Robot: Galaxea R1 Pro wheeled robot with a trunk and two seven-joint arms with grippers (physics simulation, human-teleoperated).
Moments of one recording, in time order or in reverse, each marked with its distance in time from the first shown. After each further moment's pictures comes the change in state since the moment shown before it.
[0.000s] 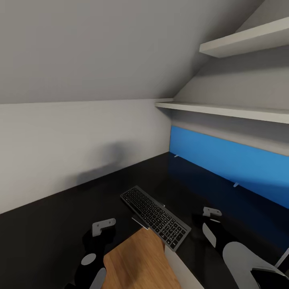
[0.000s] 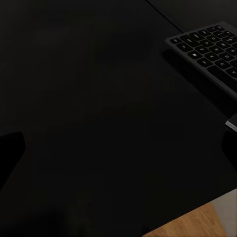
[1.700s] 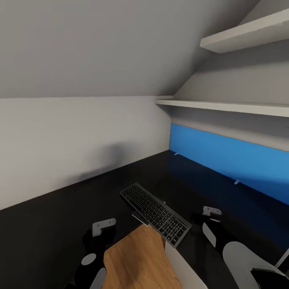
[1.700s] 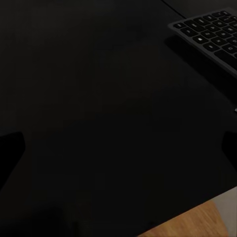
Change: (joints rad) left arm 0.000 -0.001 0.000 0.000 0.000 0.000 0.000; right arm -0.001 0.000 0.001 -0.006 0.013 -0.006 0.001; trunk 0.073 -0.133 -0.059
